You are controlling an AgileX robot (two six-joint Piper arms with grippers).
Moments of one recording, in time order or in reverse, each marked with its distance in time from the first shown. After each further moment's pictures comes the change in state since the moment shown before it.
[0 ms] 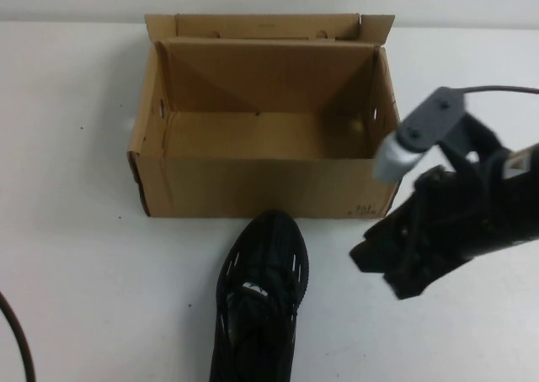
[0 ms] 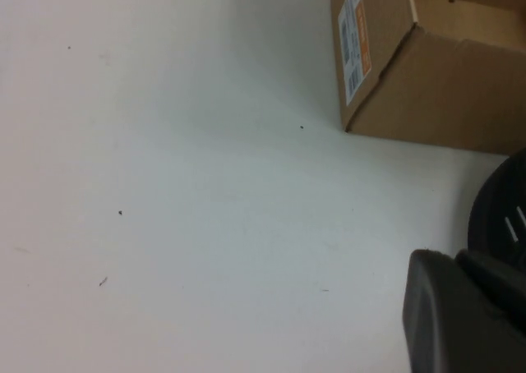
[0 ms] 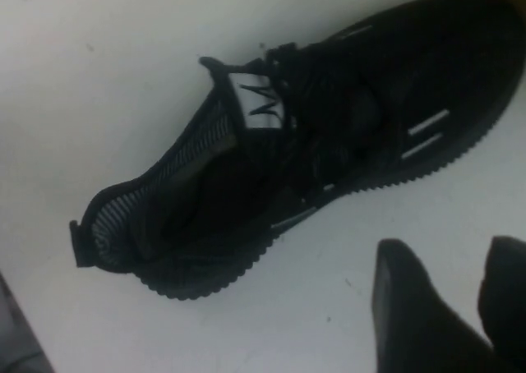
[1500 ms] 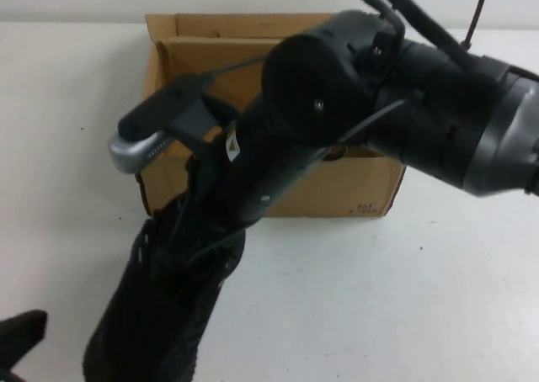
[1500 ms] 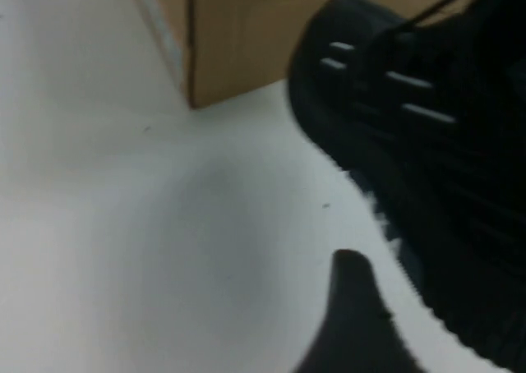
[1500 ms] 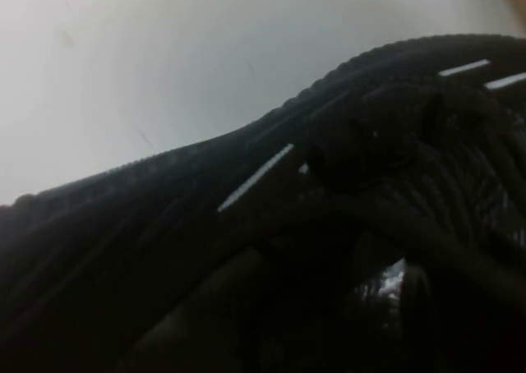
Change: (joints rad) right arm 0.422 0.529 -0.662 -0.379 0.136 0.411; left arm 0.000 0.000 0.000 -0.334 0.052 0.611
